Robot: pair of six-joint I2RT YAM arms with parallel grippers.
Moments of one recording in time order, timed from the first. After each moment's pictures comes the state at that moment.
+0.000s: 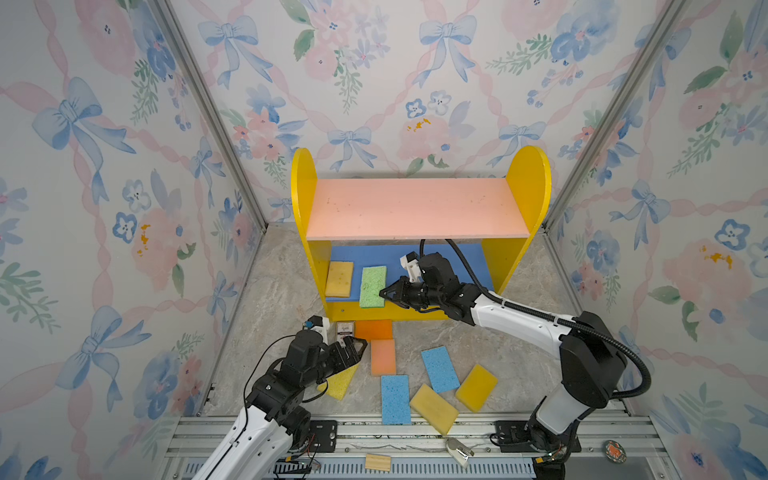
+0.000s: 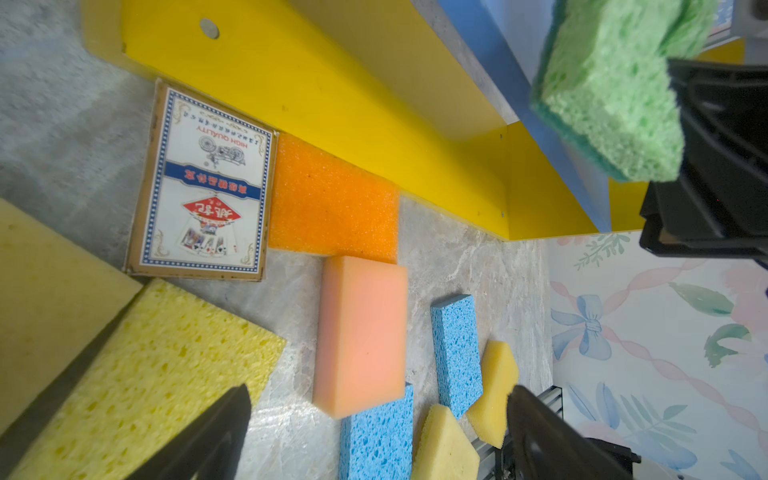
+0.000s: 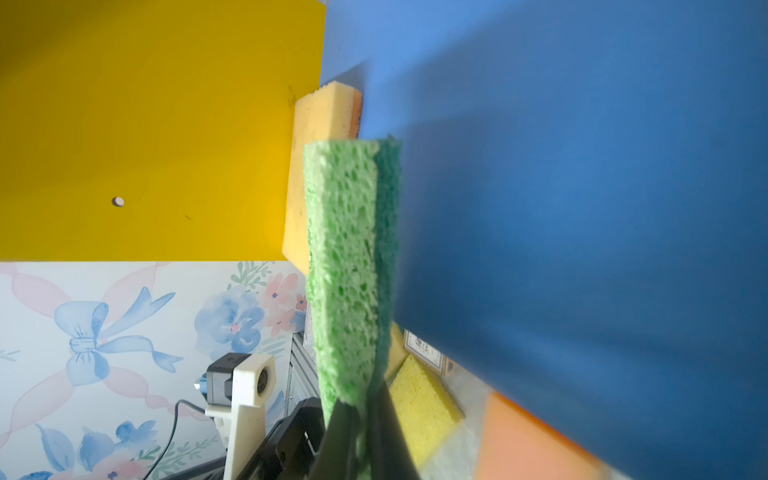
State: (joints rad) left arm -0.46 0.46 0.36 -0.55 0.22 -0.91; right arm 0.78 1.70 1.22 -0.03 -0.37 1.01
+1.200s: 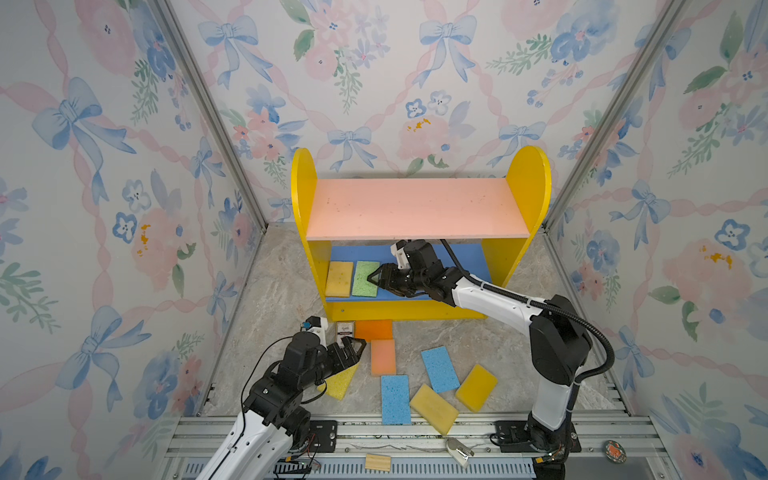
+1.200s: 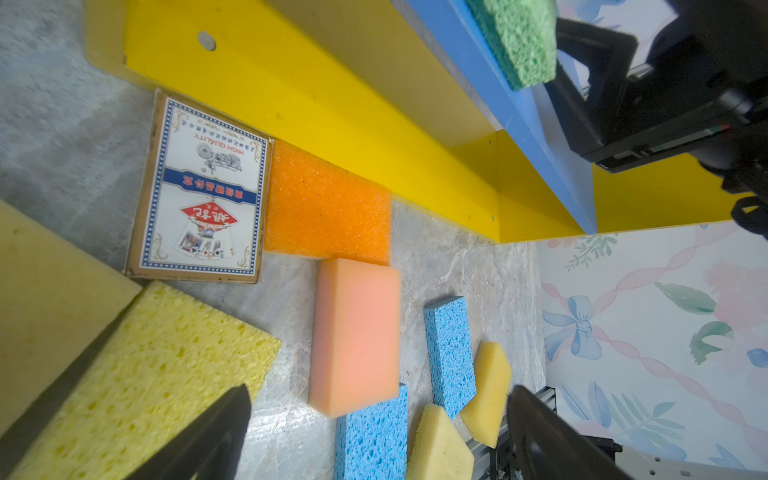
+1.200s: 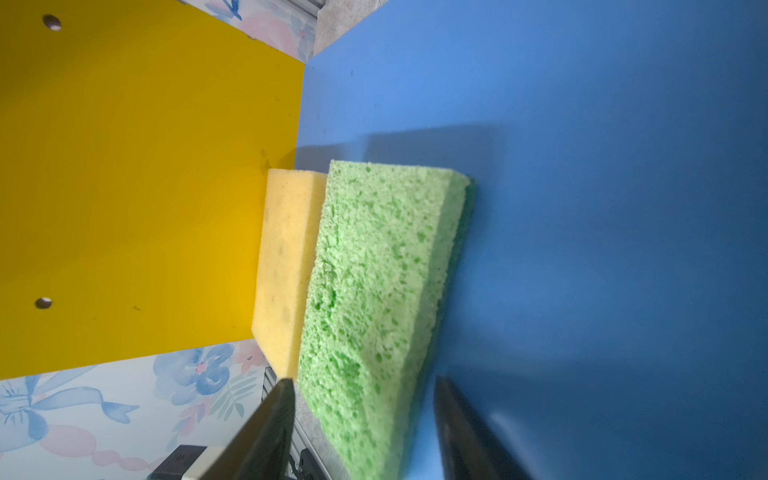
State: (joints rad) left arm -0.45 0.42 0.36 -0.56 0.22 -0.91; right arm 0.76 1.88 1.46 -0.16 -0.33 0.92
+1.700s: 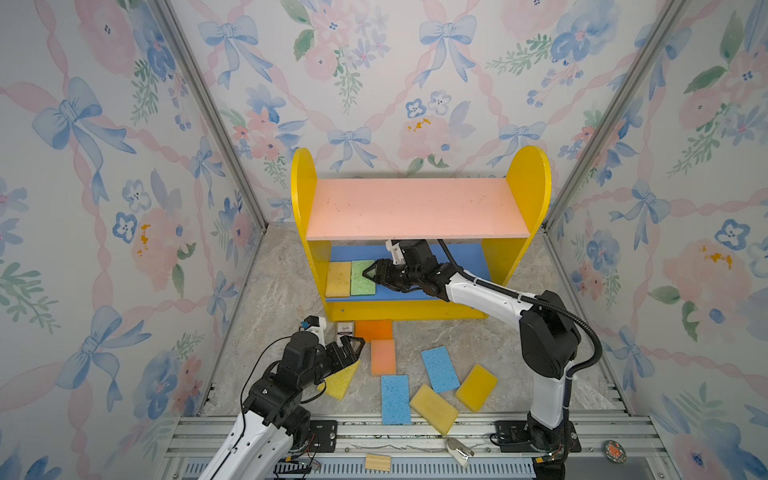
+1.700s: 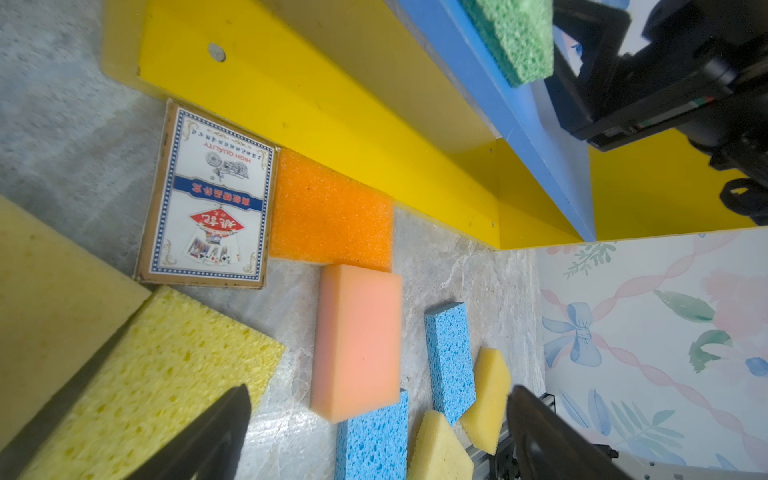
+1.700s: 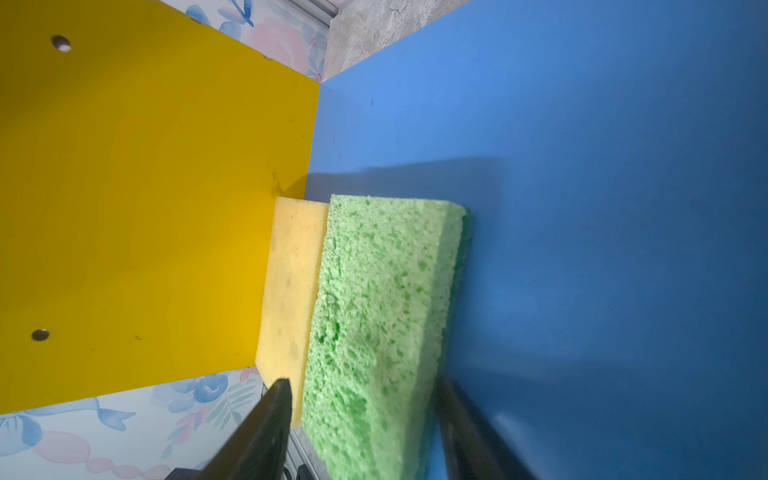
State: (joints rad) left arm -0.43 0.42 0.36 -0.56 0.23 -0.91; right arm 0.75 1.95 1.54 -0.14 -0.35 0.90
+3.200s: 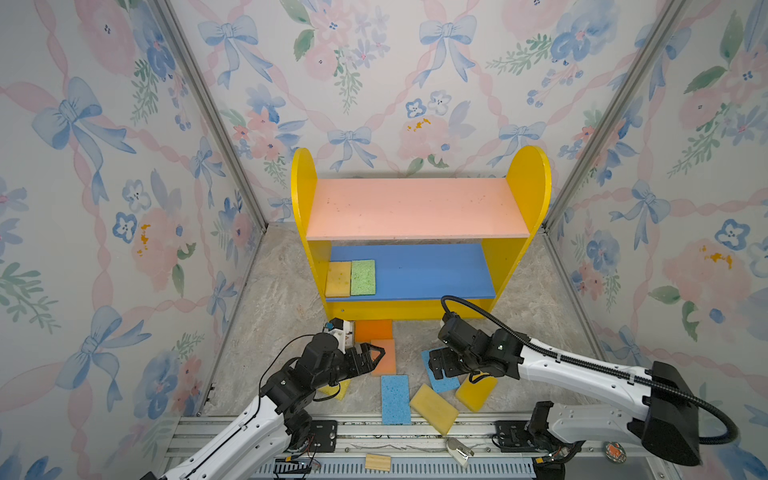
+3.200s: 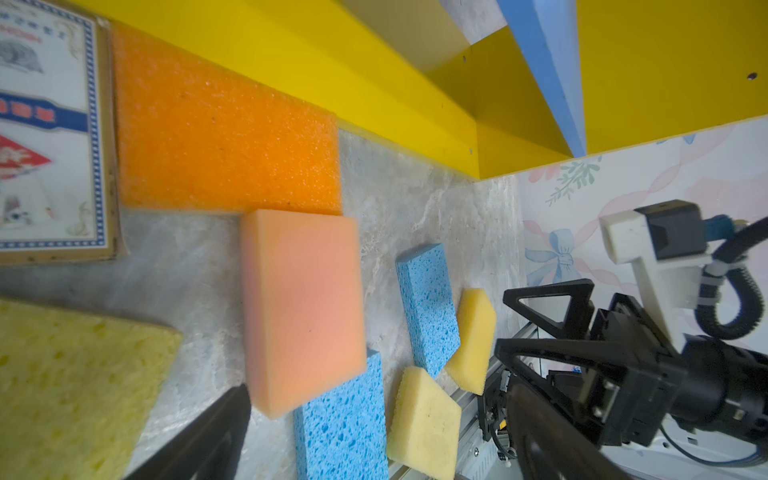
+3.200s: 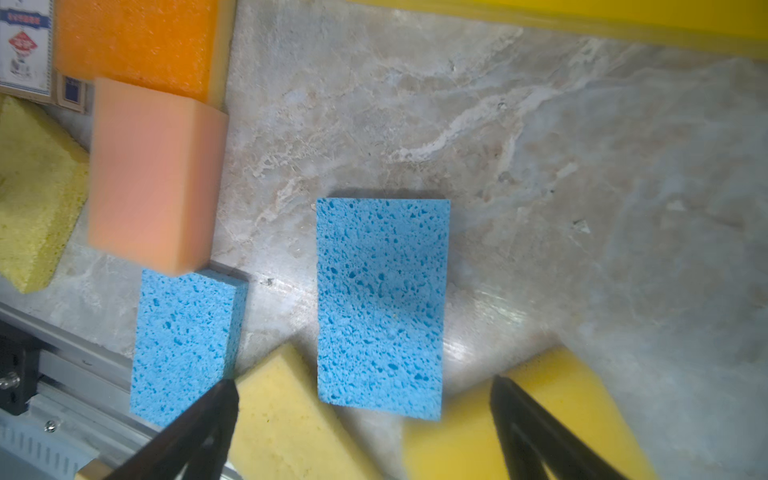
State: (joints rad) left arm -0.64 0.57 0.28 -0.31 0.25 -0.96; right arm 1.01 1.27 0.83 -0.75 0.10 0.72
